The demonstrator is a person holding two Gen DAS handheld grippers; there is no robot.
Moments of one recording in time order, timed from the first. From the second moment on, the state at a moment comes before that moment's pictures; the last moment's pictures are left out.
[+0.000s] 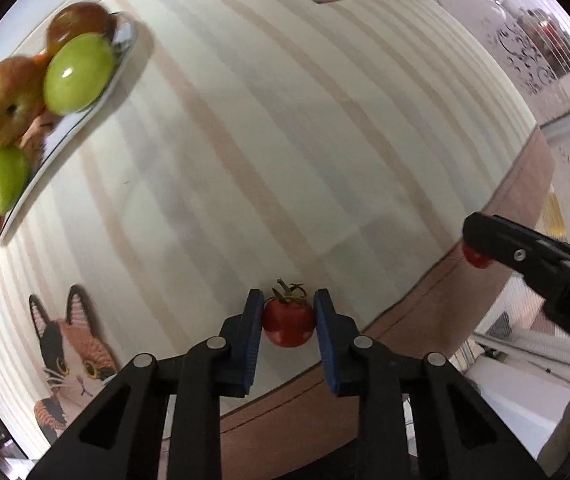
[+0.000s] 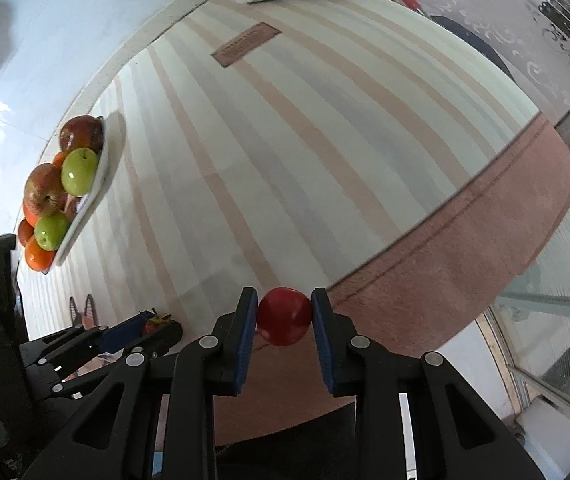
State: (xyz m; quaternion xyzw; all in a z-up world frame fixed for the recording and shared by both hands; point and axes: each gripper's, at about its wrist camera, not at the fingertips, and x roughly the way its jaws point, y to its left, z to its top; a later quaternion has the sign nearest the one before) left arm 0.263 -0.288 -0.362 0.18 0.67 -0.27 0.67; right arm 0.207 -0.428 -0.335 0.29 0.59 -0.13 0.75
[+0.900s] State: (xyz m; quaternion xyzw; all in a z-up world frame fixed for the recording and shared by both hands) left arm 0.410 -0.088 -0.314 -0.01 0.58 -0.07 0.81; right arm 0.399 -0.258 -0.323 0.15 0.54 0.09 0.83
